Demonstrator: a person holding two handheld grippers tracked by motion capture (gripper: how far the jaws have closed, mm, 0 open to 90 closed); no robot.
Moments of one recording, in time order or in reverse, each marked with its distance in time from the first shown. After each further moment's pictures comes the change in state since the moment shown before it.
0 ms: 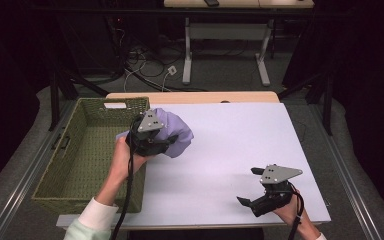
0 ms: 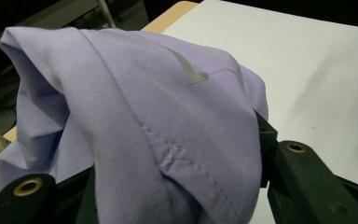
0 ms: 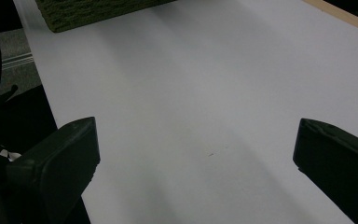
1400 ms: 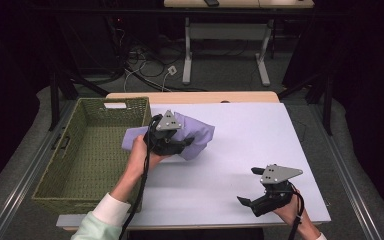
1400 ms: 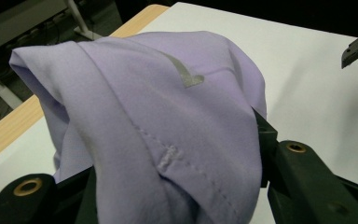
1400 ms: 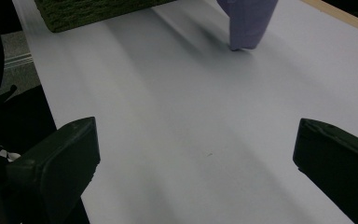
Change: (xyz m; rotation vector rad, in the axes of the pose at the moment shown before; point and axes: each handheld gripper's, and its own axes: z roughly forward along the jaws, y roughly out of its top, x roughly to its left) left arm -0.014 0.013 0.034 -0.001 -0.101 0.015; right arm 0.000 0.000 -0.001 -0.001 -0.001 0.001
